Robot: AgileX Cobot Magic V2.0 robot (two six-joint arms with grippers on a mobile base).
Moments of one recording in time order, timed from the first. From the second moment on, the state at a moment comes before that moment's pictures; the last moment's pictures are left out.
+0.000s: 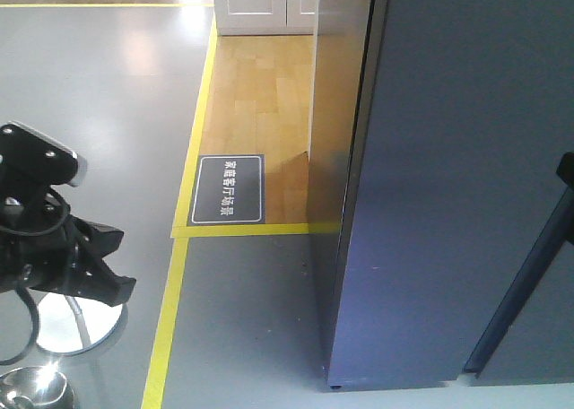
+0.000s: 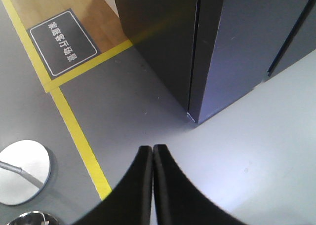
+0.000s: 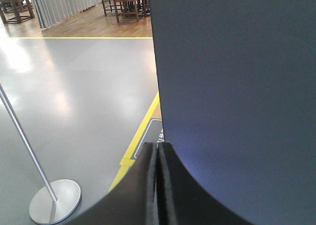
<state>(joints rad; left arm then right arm) -0.37 1.11 -0.78 -0.05 0.48 0.12 -0.31 0.79 -0.62 -1.77 -0.63 1.83</state>
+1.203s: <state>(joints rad) -0.01 -0.01 0.02 -0.05 0.01 0.05 -0.31 0.79 -0.62 -1.77 -0.63 1.83</state>
